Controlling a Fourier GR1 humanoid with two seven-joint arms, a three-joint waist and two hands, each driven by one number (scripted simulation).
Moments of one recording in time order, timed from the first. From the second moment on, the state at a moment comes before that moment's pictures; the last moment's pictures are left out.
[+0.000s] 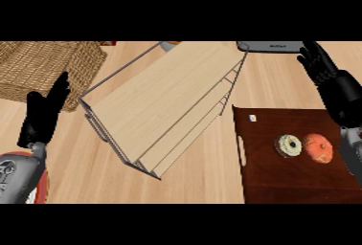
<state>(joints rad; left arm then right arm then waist) -0.27 0.48 -0.12 -1.33 0.10 0.21 0.19 -0.38 -0.55 0.13 -1.47 -0.29 -0.03 0.01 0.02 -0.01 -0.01</state>
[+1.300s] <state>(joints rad) -0.03 0.33 -0.24 -1.35 0.11 0.09 0.03 0.05 -0.79 -0.17 -1.24 -0.28 0.09 -0.04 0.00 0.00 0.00</state>
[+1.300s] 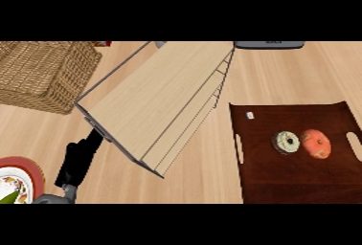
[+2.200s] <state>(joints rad) -0.06 0.30 -0.22 -1.32 0.08 0.06 0.01 -0.22 -0.84 0.23 -1.44 0.24 0.09 0.75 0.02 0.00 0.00</state>
